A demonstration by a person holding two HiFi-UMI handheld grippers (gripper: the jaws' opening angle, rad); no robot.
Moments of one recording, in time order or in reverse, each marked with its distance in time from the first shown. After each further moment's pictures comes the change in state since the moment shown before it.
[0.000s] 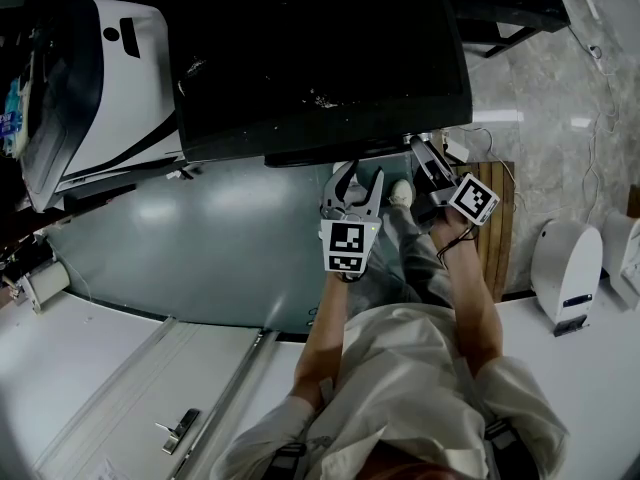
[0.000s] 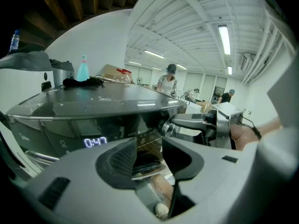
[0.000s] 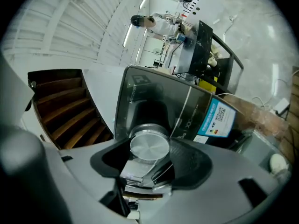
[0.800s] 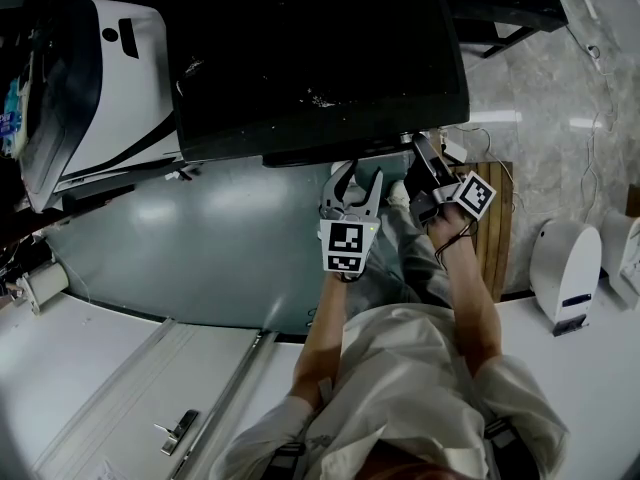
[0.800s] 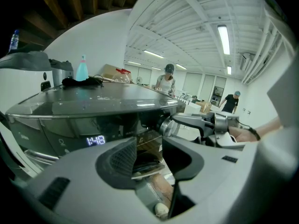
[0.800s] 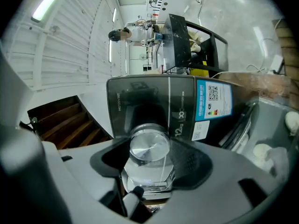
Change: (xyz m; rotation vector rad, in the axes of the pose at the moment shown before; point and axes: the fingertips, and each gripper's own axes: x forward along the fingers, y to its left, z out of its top) left arm 0.000 -0.004 -0.002 0.002 0.001 -0.007; right arm 0.000 -0.007 -0.001 0.296 -0.063 0.106
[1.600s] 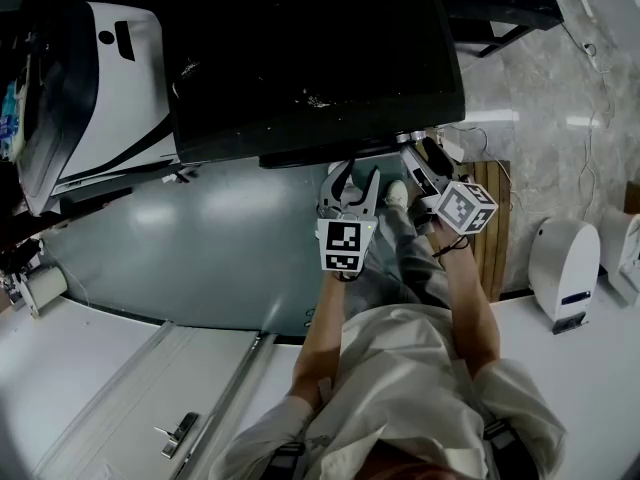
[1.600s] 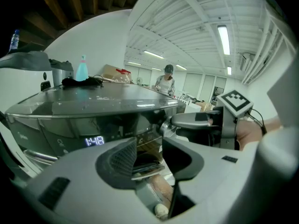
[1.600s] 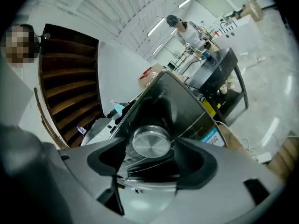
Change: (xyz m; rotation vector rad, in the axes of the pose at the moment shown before) left arm 0.003 -0.001 0.001 -0.001 -0.005 0.001; right arm -0.010 0.016 -0.004 -0.663 0.107 -0.239
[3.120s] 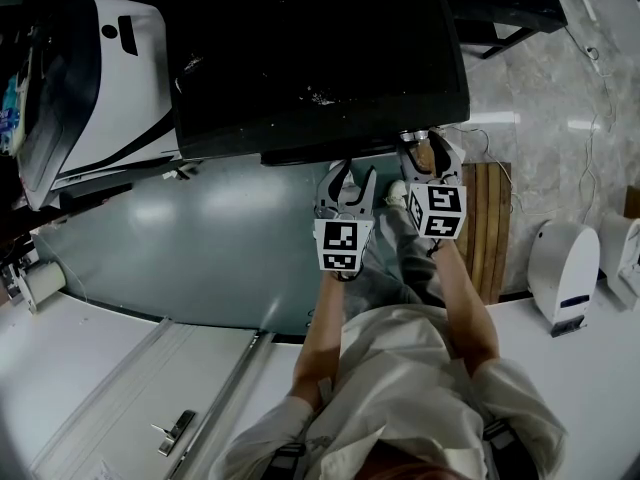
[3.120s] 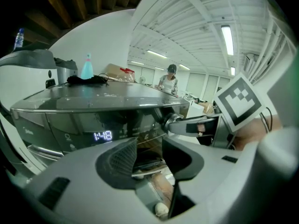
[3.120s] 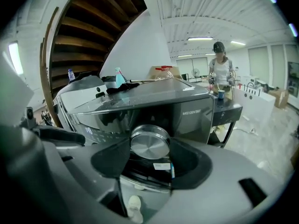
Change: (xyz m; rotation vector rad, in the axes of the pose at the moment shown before) left arm -0.006 0.012 -0.008 -0.024 0.007 0.033; right arm 0.013 0.007 -0.004 -0.624 0.110 -0.305
